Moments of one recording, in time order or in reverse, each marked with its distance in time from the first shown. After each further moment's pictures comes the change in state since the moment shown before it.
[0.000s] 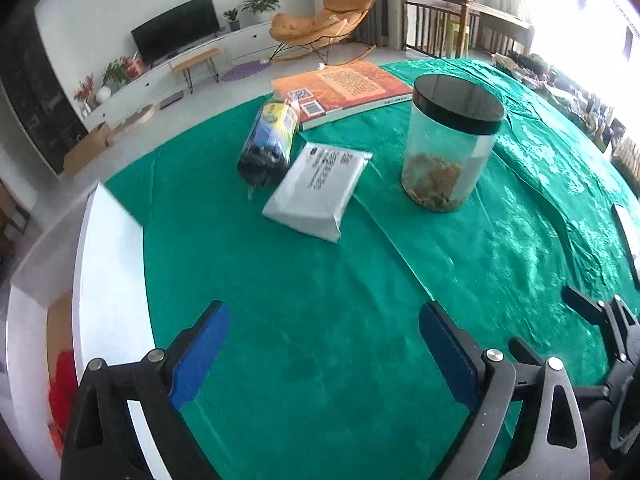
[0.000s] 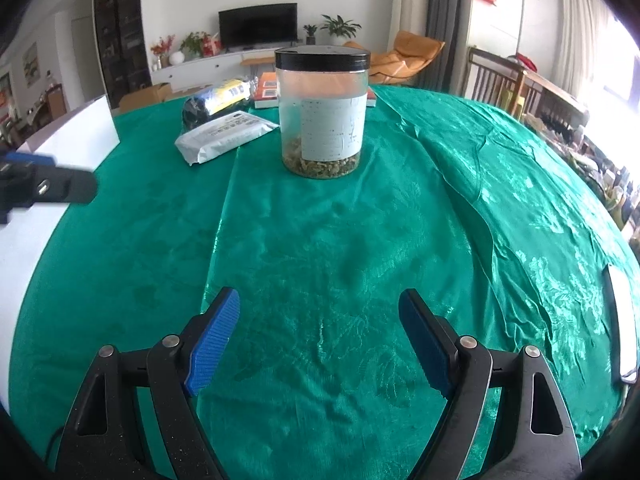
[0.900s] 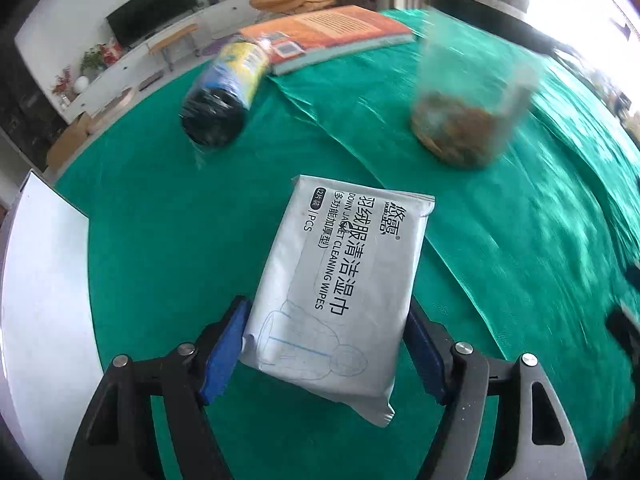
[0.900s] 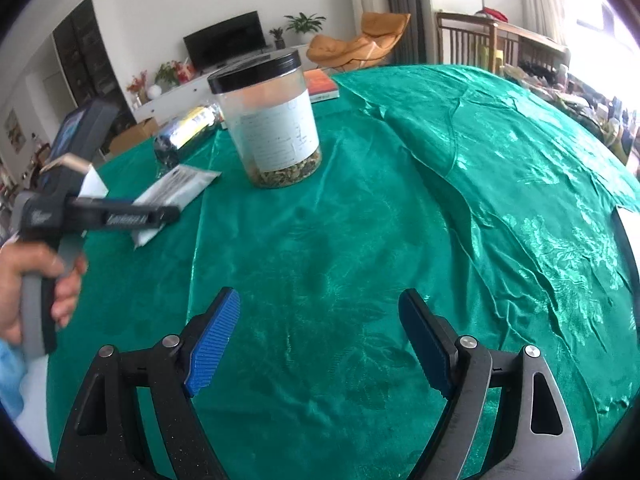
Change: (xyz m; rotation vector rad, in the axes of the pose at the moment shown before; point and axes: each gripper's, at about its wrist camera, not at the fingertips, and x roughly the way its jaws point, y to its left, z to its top) left arm 0.063 -0.016 -0.026 0.060 0.142 -0.059; right arm -0.005 -0.040 0.001 0.220 0.000 0.052
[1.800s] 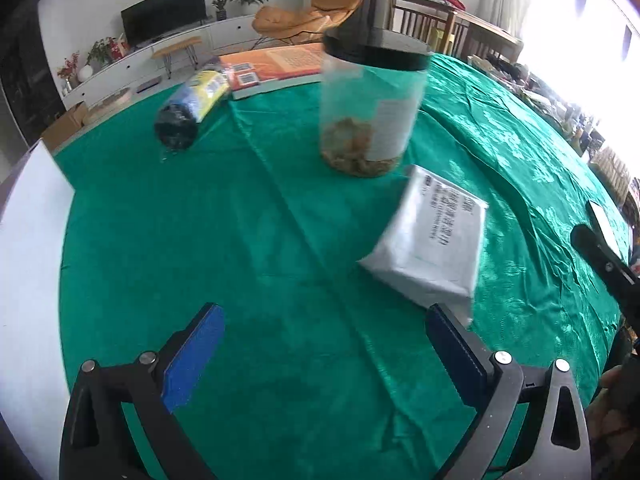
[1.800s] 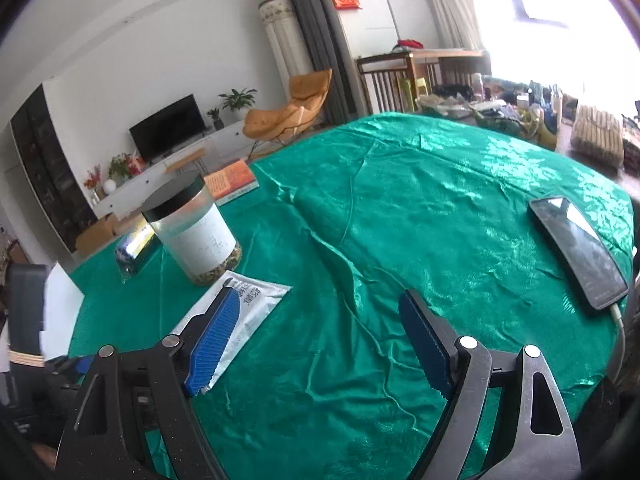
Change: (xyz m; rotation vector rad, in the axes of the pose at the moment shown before) left arm -0.045 -0.029 -0.024 -0.155 -0.147 -0.065; right arm -0.049 -0.059 0.005 0.232 -0.230 -0.109
